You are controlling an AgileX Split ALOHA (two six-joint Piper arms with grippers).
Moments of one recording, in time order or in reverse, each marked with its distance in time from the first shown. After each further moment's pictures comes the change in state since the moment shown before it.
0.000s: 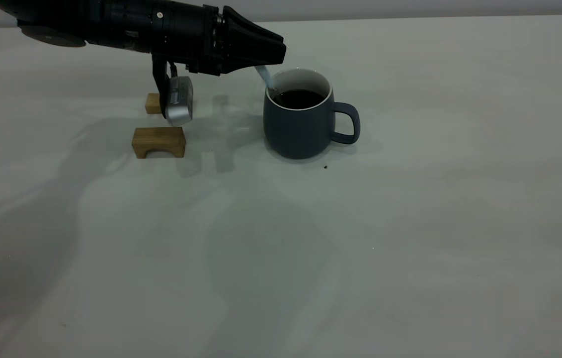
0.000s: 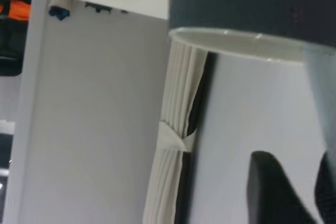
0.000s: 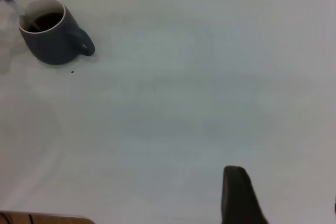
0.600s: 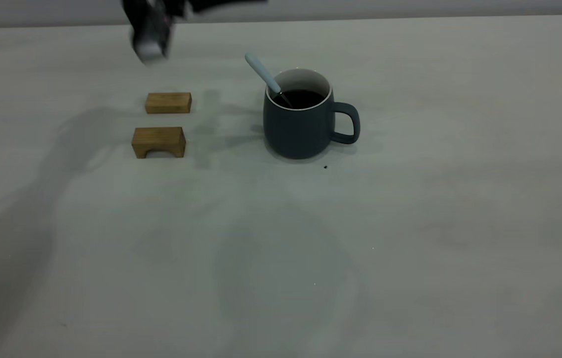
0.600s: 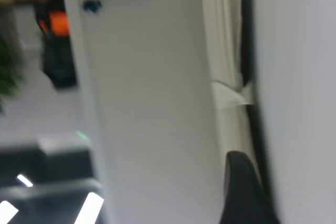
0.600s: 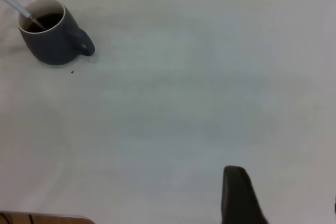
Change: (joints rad) left arm 0.045 -0.198 0.000 0.126 0.111 0.150; right arm 0.000 0.000 0.000 0.000 0.000 0.000
